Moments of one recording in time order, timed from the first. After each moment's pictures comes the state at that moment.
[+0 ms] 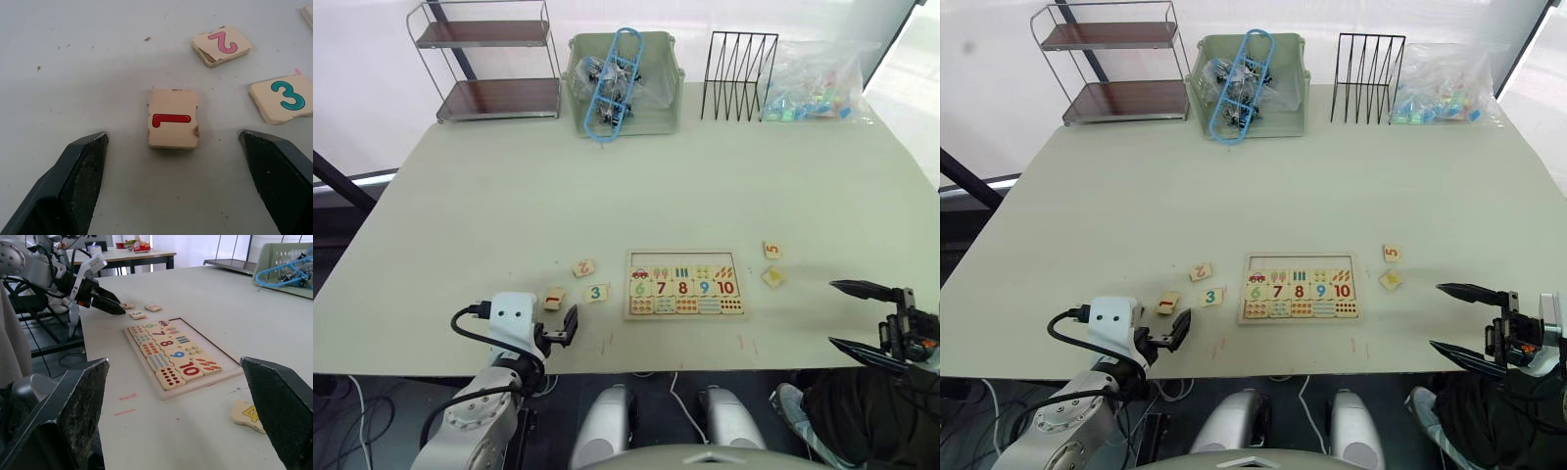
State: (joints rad) left arm 0.43 0.29 0.12 -0.80 -0.31 0.80 -0.06; right arm 0.15 -0.75 -0.36 0.13 0.79 -0.14 1.61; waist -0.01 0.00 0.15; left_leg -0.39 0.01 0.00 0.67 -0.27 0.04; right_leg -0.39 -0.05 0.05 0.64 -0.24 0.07
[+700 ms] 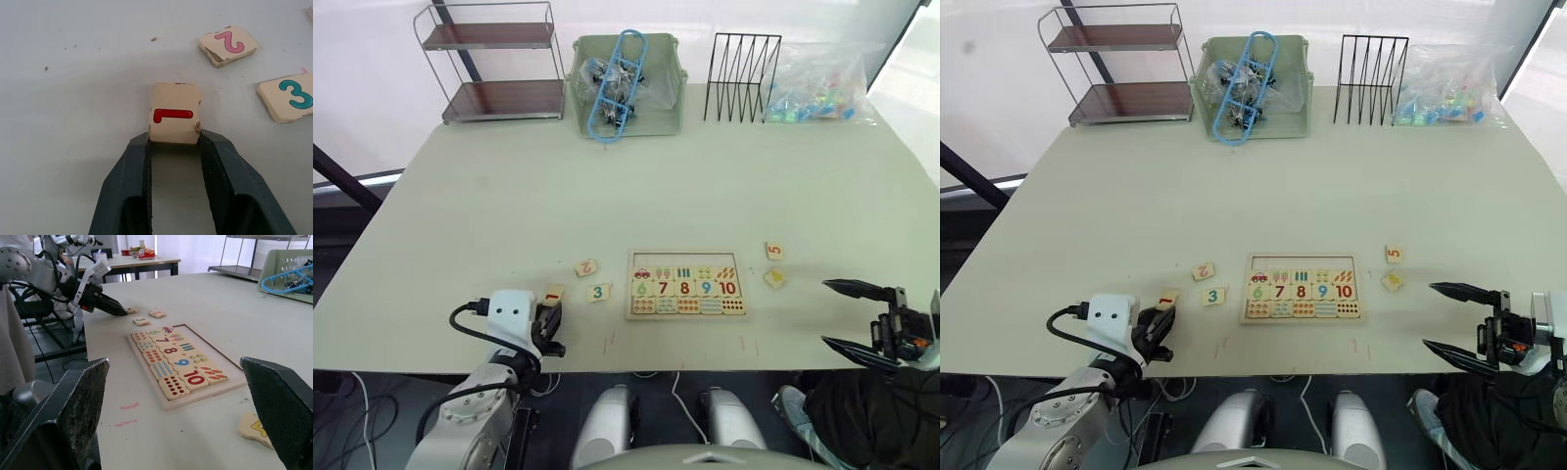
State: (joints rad) left arm 0.40 0.33 0.15 -0.77 -0.30 0.80 -0.13; right arm 0.14 -0.70 -0.36 0.10 0.77 -0.11 1.60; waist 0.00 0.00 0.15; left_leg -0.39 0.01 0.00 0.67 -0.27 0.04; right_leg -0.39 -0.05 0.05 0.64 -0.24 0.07
